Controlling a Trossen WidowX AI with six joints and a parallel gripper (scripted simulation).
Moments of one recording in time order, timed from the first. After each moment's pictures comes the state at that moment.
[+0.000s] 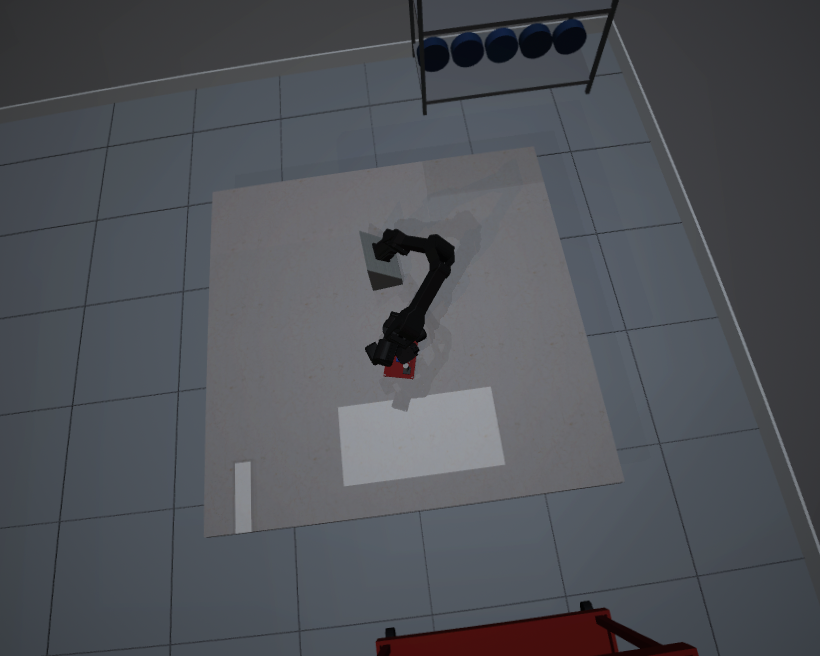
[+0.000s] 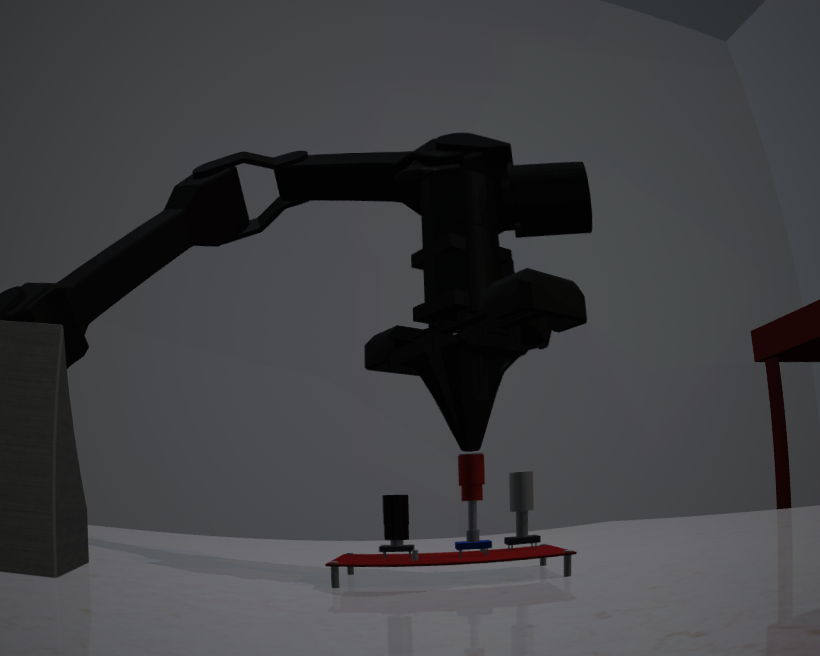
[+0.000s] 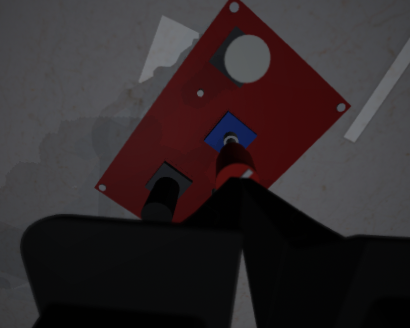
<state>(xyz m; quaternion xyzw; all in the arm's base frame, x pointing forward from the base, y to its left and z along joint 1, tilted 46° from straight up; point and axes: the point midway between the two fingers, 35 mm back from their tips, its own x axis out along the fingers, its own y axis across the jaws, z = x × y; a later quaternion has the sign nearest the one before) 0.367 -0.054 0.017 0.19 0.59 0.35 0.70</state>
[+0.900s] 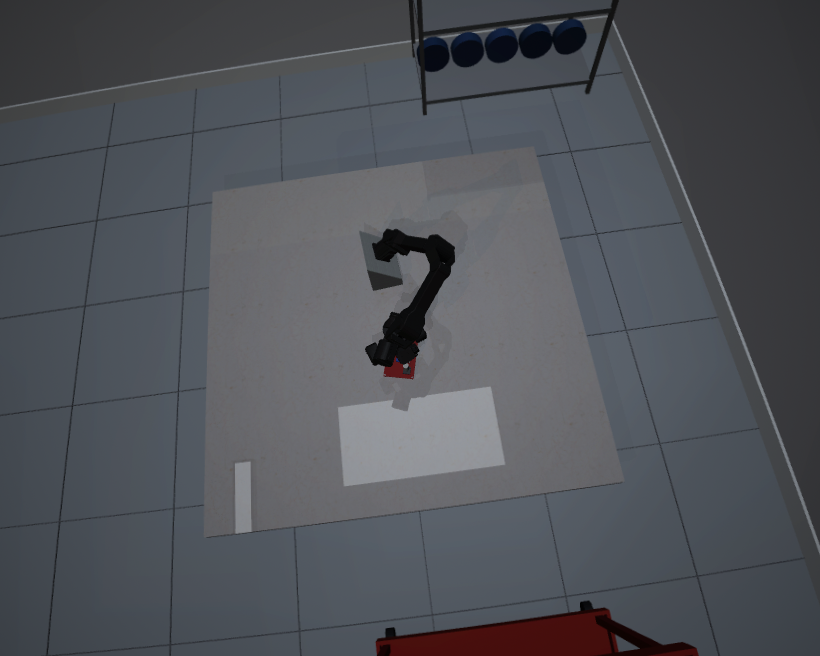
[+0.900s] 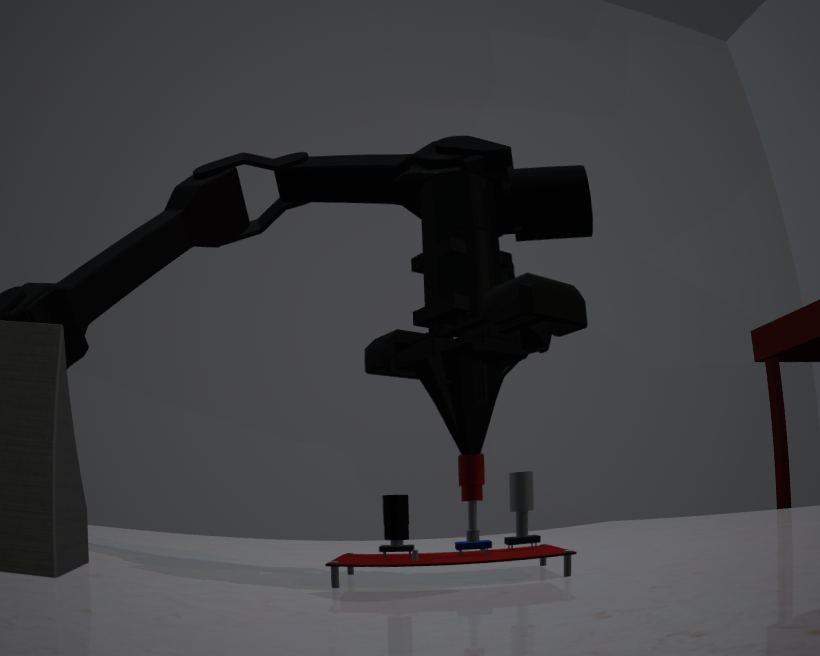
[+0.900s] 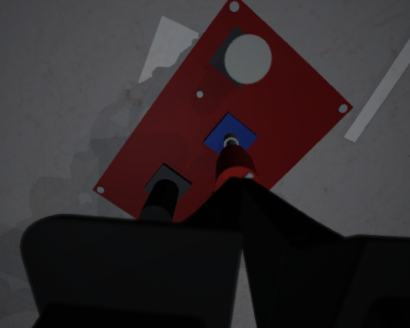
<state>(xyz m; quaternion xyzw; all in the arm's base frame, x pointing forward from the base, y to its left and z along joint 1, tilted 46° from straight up) 0.368 -0.052 0.015 0.19 0.59 0.35 0.70</state>
